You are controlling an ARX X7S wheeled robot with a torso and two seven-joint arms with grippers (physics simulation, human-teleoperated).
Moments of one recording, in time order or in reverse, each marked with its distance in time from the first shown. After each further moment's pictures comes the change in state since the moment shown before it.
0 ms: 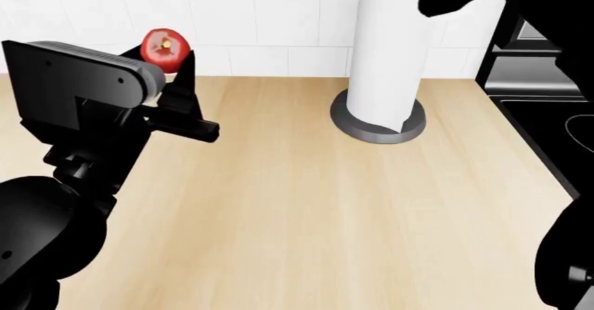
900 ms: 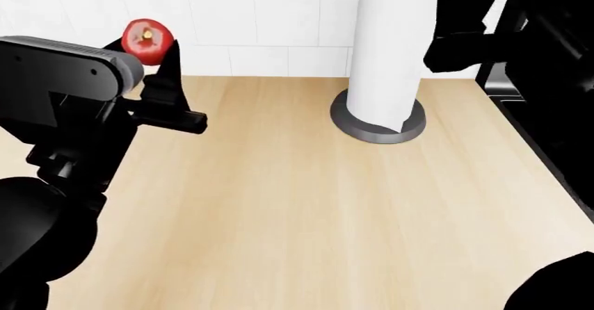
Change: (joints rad) left arm 0.007 -0.004 -0.042 0.012 -0.029 0.017 -0.039; right arm -0.308 -0.044 0.278 -0.221 0.203 -0.056 0.126
